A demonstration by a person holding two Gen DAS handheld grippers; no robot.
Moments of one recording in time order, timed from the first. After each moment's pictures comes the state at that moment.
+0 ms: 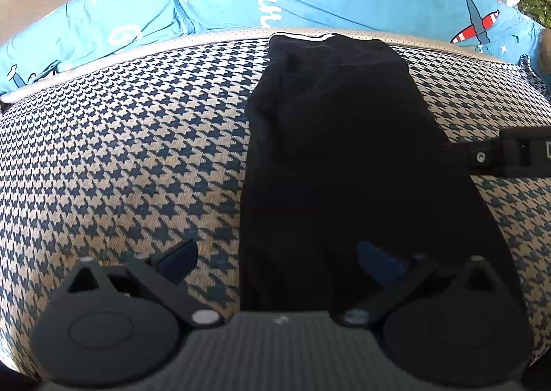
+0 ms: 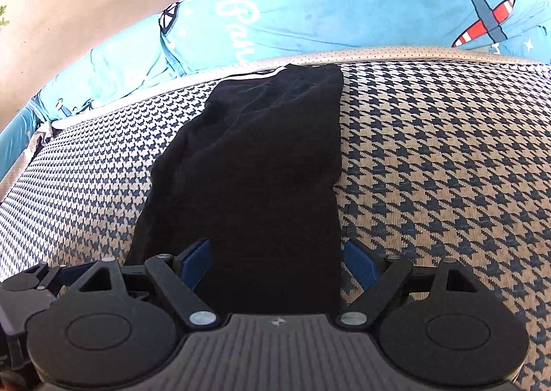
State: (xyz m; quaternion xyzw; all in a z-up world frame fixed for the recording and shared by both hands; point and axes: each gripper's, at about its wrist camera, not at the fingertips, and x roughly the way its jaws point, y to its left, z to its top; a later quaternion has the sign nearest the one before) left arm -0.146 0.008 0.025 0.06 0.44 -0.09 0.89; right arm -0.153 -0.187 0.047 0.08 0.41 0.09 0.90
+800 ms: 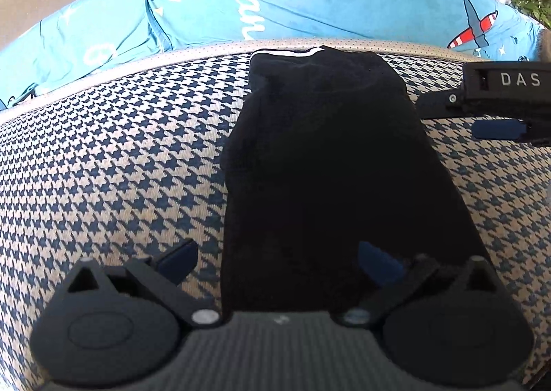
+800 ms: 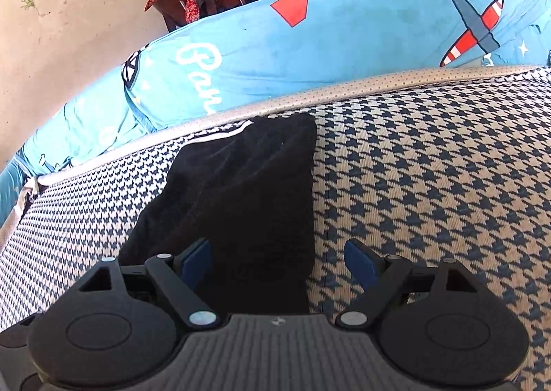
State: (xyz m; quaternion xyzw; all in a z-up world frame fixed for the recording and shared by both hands) left arm -0.102 -0.009 0.032 0.07 0.44 -0.11 0.89; right arm -0.088 -0.215 0.051 0.13 0.38 0.07 0.91
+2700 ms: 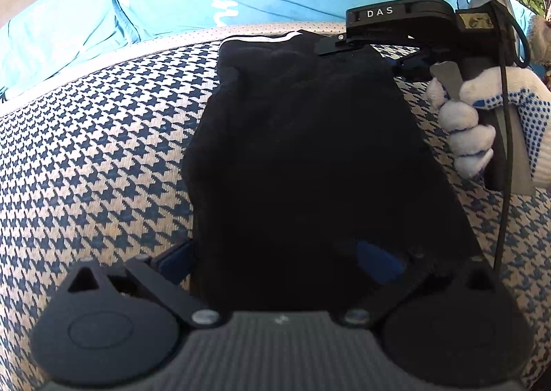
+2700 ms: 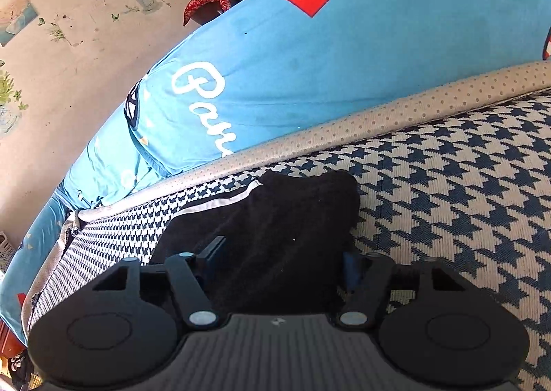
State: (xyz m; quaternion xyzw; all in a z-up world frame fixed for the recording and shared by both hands) left arm -0.085 -0.022 0.022 0.08 0.46 -0.15 0.87; right arm 0.057 -0.242 -0.002 0.21 0.35 0.20 0.89
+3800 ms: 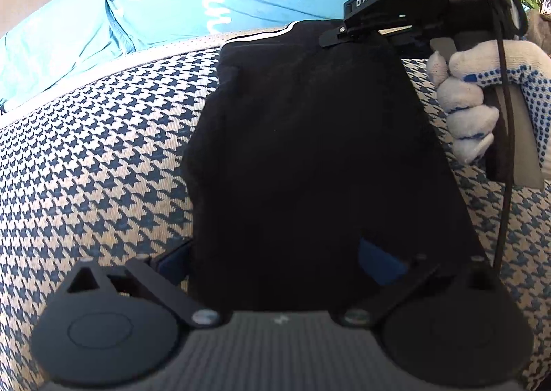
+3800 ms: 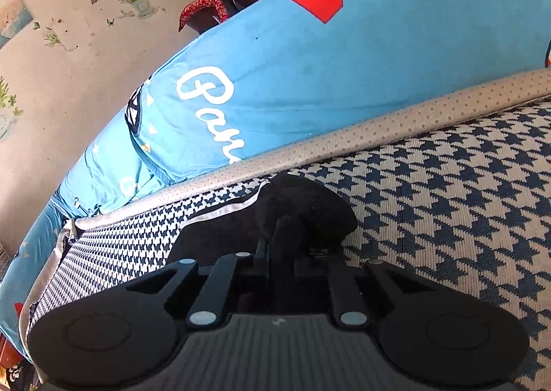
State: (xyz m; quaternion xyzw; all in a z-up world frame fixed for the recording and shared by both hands) left arm -0.078 -0.047 0.014 0.09 0.45 -0.15 0.88; right arm 0.049 -0.227 0.015 0.21 0.34 0.17 0.90
